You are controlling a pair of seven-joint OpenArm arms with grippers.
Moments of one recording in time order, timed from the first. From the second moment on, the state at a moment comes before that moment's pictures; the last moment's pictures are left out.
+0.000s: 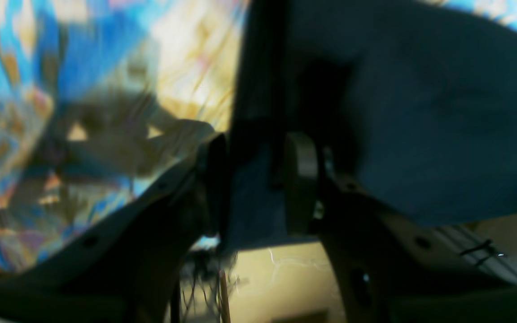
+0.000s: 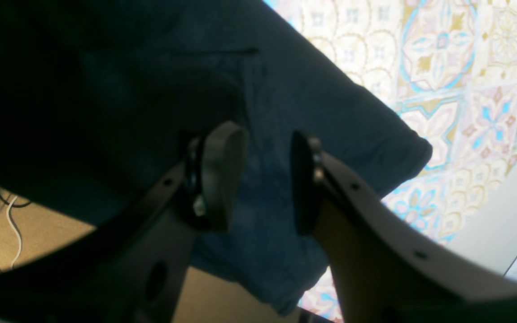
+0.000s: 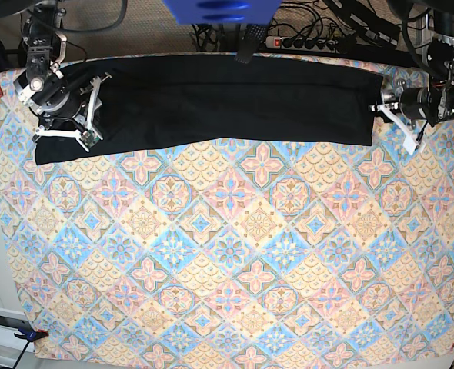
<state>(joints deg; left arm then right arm) 17.4 -35.9 -7.8 80.9 -53.1 -9.7 62.3 -24.0 17.7 14.4 109.2 -1.9 41.5 -49.3</state>
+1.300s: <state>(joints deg) 17.3 -27.8 -9.6 86.1 -54.8 -9.7 61.6 -23.9 17.4 14.7 109.2 -1.7 41.5 -49.2</state>
